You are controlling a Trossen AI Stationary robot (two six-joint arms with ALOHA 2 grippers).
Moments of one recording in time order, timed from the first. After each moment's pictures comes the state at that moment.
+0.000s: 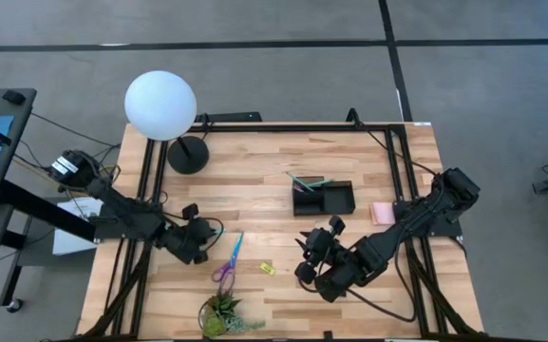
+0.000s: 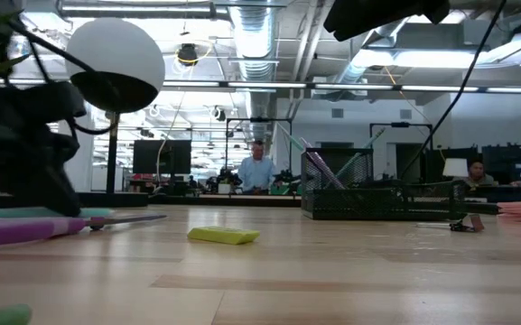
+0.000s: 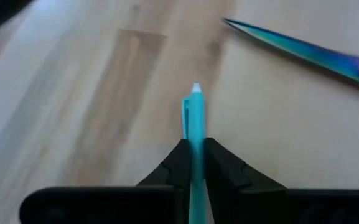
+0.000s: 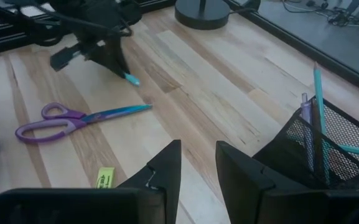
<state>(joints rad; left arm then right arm) -0.55 1.31 0.29 -0.02 -0.57 -0.68 0.62 1.72 1.34 -0.73 0.90 0.93</state>
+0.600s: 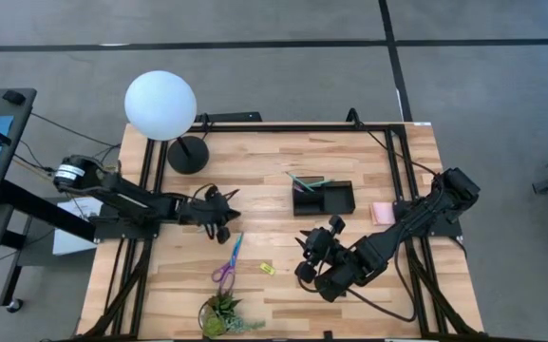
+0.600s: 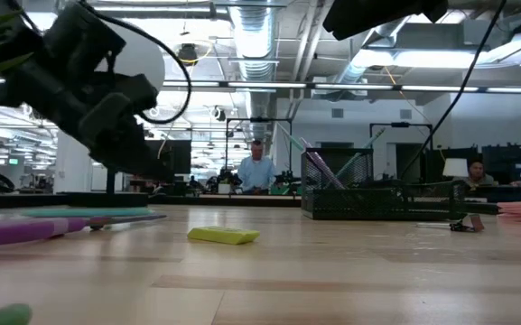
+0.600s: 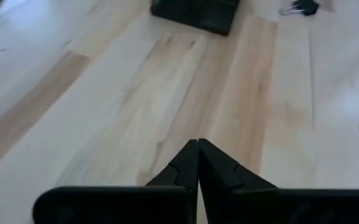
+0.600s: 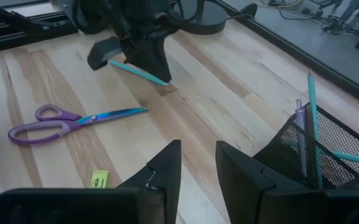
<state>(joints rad) -0.11 1.40 0.29 0.53 -0.30 -0.36 0.62 1.72 1.34 -0.73 0.92 0.91</state>
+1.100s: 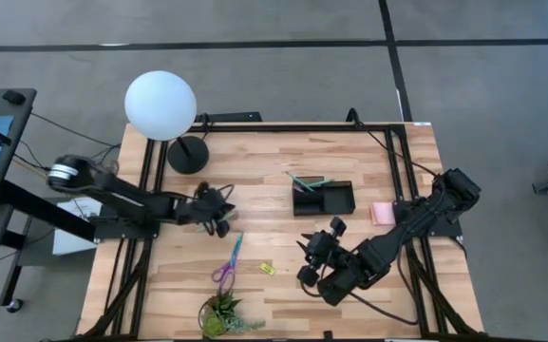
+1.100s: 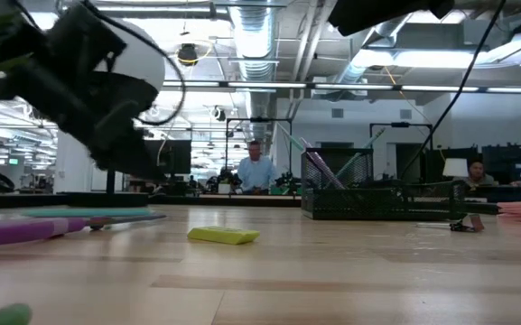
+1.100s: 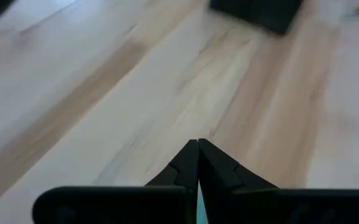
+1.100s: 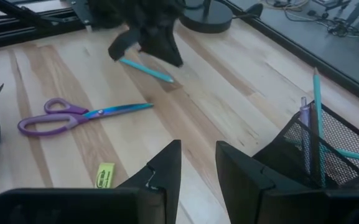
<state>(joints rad) -0.14 1.31 0.30 0.31 -0.46 -0.50 0.64 1.72 1.34 -0.73 0.92 0.91</state>
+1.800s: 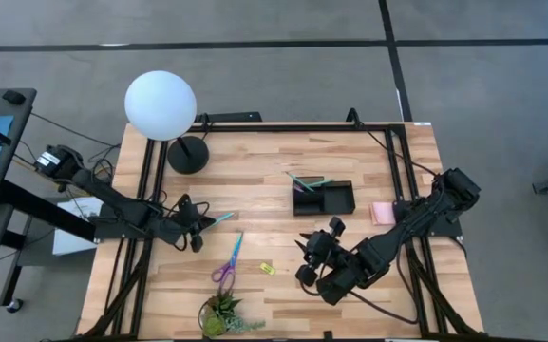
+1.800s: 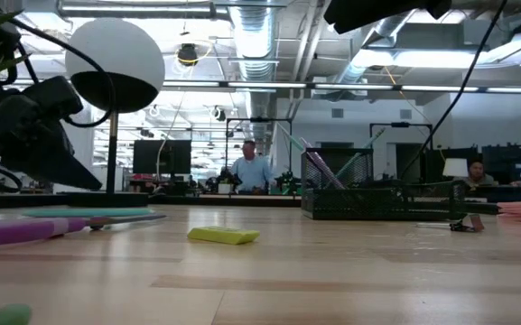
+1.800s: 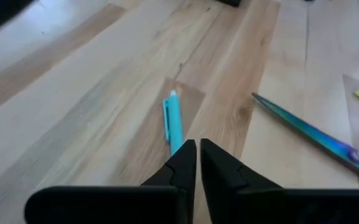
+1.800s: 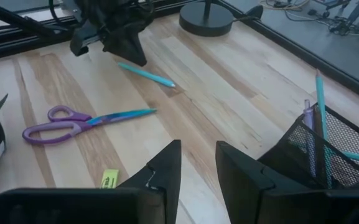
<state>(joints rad) -0.48 1.01 0.03 0.30 -0.63 -0.67 0.63 1.72 1.34 -0.70 0.93 0.91</state>
